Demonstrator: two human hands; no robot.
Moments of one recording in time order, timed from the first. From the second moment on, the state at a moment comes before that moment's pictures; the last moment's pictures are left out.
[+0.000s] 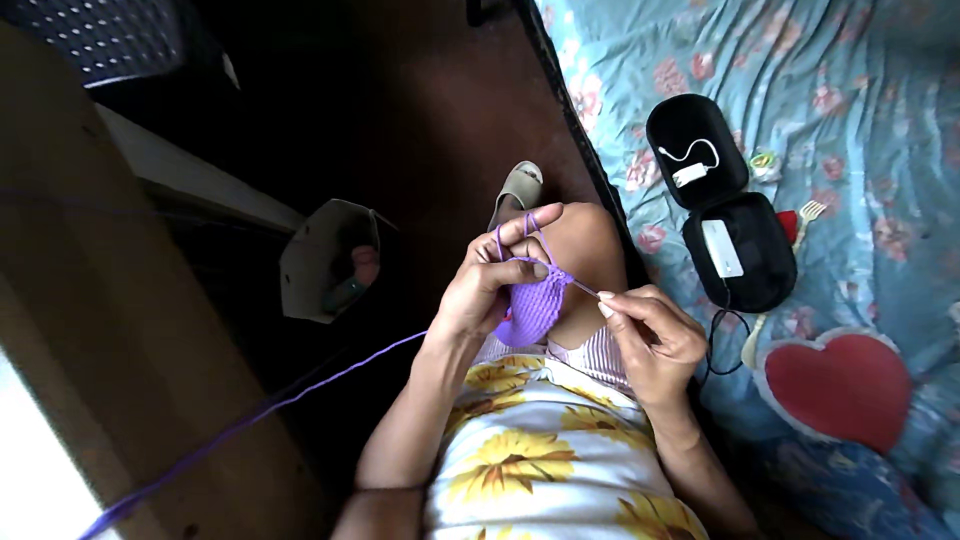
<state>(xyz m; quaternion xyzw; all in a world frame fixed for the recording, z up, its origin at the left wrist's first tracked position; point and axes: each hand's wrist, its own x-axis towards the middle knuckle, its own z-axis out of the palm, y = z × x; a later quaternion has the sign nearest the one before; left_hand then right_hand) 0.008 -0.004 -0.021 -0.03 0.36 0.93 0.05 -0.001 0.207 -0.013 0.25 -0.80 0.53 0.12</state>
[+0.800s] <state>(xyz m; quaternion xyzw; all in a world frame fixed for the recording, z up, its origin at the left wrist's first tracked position) 0.014 0.027 -0.010 0.00 0.63 0.76 -0.13 0.000 0.198 -0.002 0.17 -0.77 0.62 0.01</state>
